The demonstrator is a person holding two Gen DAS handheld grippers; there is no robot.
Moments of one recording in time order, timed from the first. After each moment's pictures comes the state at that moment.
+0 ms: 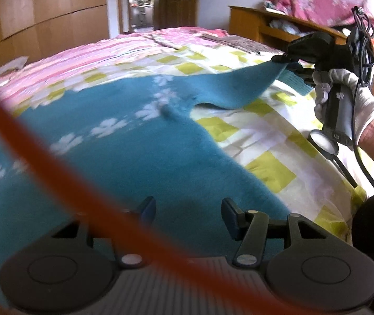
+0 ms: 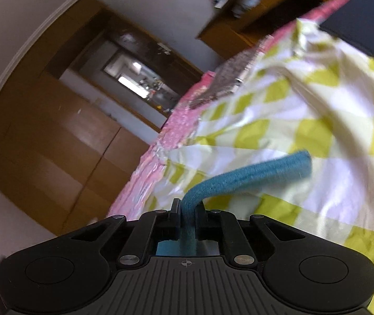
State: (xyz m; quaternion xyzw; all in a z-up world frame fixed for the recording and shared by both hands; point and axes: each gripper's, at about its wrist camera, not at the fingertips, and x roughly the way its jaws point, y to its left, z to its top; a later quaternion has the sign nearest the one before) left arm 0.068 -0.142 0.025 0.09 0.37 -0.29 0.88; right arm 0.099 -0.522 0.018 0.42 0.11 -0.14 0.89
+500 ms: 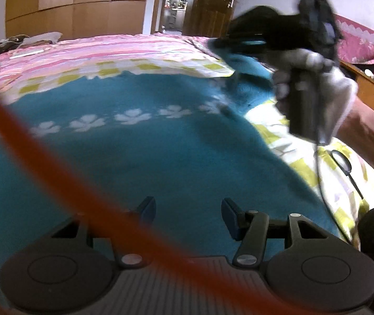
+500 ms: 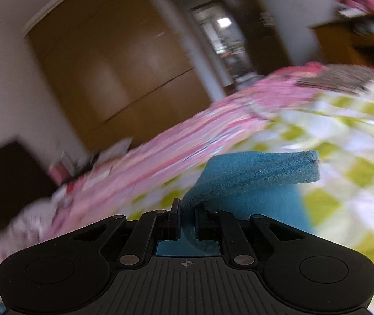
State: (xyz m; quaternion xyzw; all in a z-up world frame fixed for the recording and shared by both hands) left arm 0.065 -0.042 0.022 0.01 0.36 -0.25 0.90; right arm 0.192 -0.307 0.075 0.20 0.20 0.02 0.96
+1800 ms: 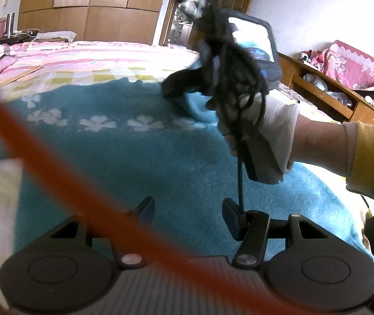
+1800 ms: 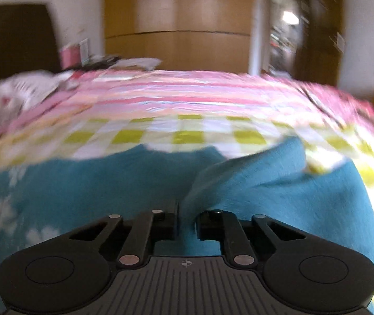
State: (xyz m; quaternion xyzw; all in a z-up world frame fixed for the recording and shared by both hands) left arm 0.090 0.049 0.006 -0.04 0.34 -0.27 0.90; right arm 0.246 -0.099 0.021 -0.08 0.28 0.04 0.96
